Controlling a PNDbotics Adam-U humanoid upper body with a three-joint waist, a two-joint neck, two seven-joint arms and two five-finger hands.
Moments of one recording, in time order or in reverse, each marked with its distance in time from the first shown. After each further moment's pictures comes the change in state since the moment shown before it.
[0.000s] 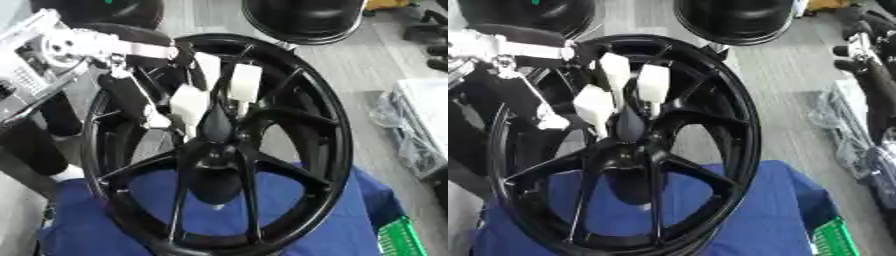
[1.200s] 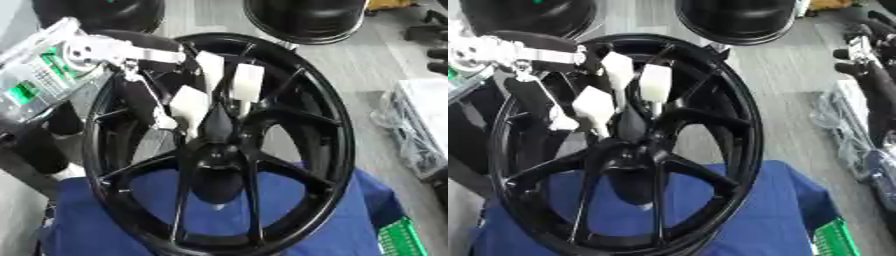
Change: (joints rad) left arm -0.006 -0.036 -0.007 0.056 -0.020 -0.040 -0.005; right arm 0.002 0.001 0.005 0.006 0.000 0.000 0.007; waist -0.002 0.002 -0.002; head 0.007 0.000
